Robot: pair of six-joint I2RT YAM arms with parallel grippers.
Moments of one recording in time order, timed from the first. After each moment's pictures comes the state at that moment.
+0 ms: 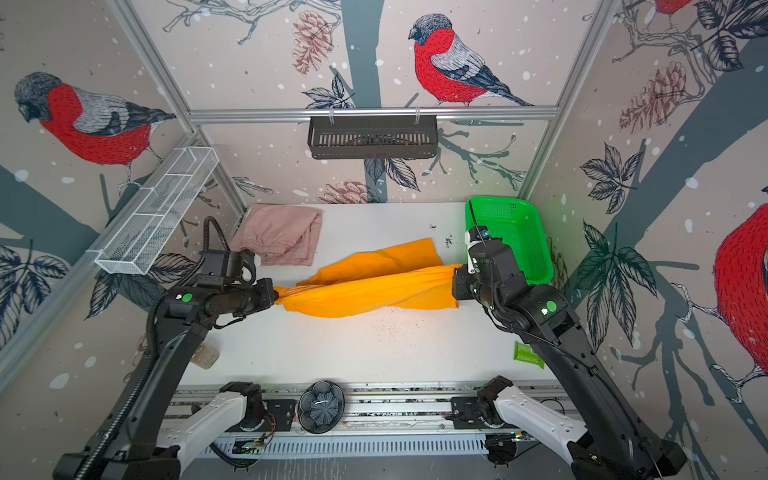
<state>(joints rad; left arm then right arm) -0.11 0.97 1.06 -1.08 0.19 -0.38 0.55 0.95 1.31 -1.08 0.20 0.34</state>
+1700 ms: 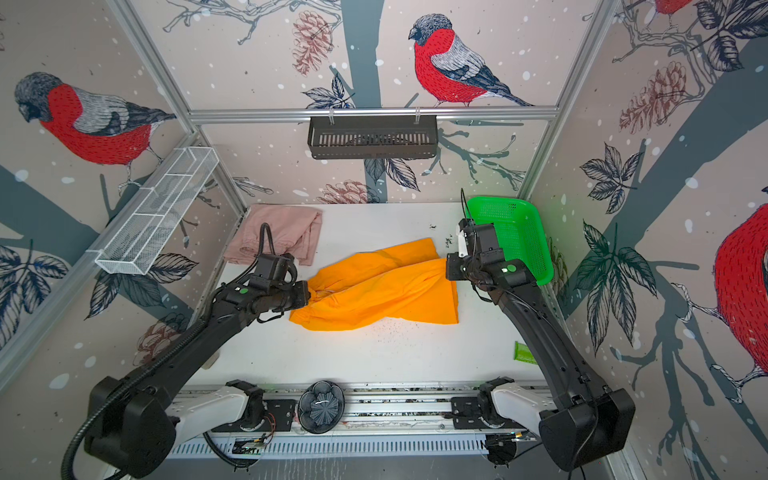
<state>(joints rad) -0.29 1.15 0.84 -0.65 0.10 -0.47 0.30 1.18 1.19 -0.79 -0.01 0.21</state>
